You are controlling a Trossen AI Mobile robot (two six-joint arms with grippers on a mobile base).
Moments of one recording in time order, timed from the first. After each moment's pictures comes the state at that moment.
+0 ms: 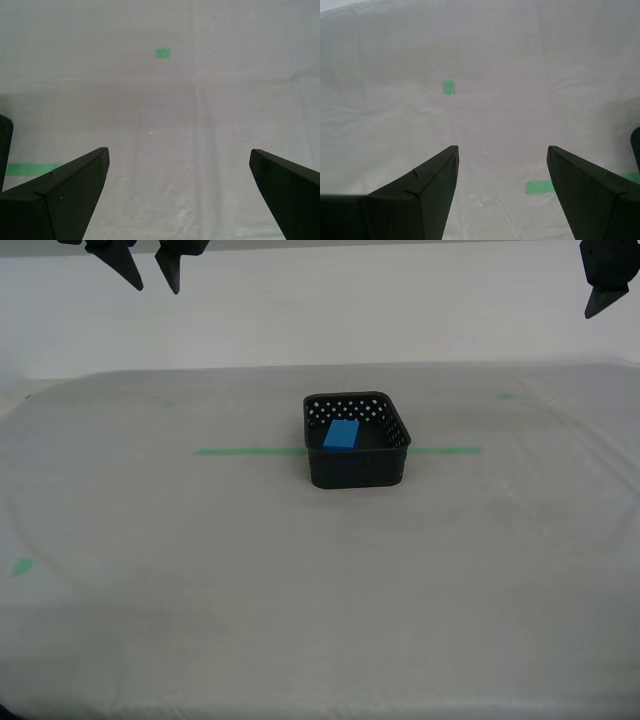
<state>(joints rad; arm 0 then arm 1) -0.08 1.49 1.03 -0.39 -0.08 -0.03 -0.16 1.95 1.83 -0.91 -0.11 0.00</state>
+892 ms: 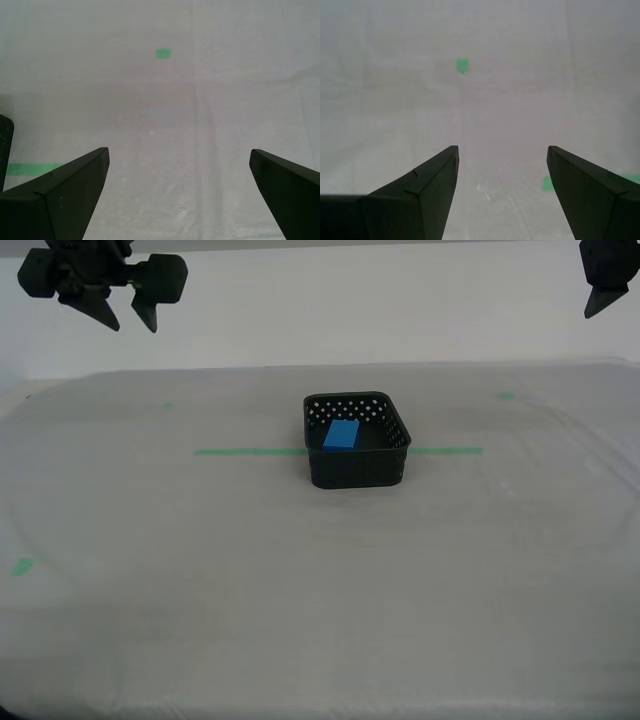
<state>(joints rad) -0.08 1.49 1.03 -0.39 -0.08 -0.03 -0.11 1.75 1.33 -0.53 -0.10 -0.02</state>
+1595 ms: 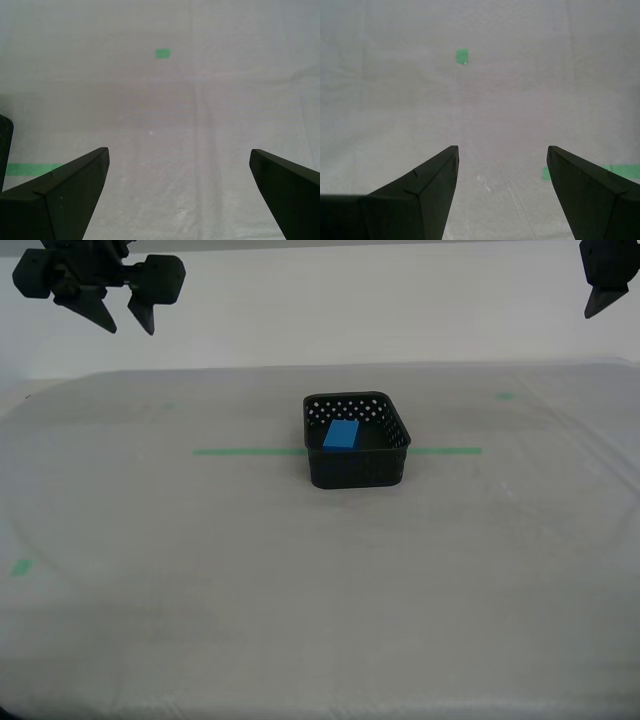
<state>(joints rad) -0.08 1.49 1.03 -0.39 -0.08 -0.03 -0.11 1.73 1.32 -0.56 -0.10 -0.02</state>
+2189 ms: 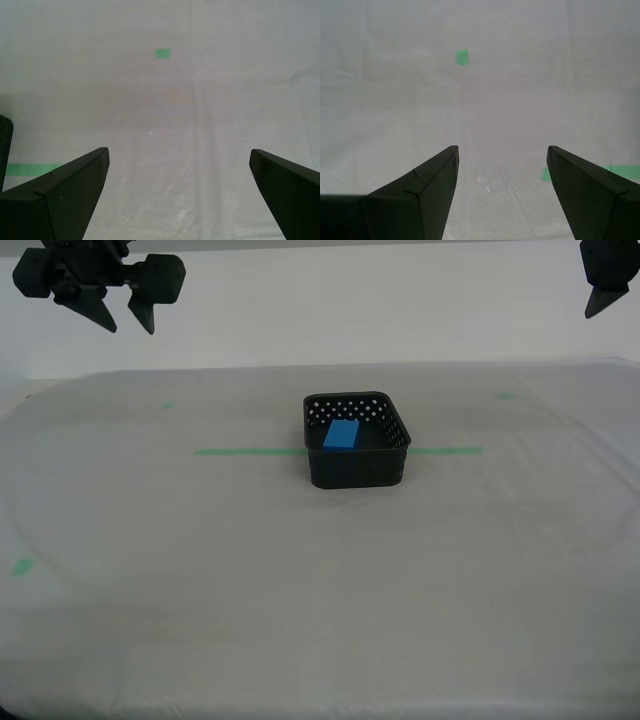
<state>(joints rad) -0.08 1.49 1.03 -0.39 -0.08 -0.03 -0.11 1.73 1.32 -0.55 -0.10 -0.02</state>
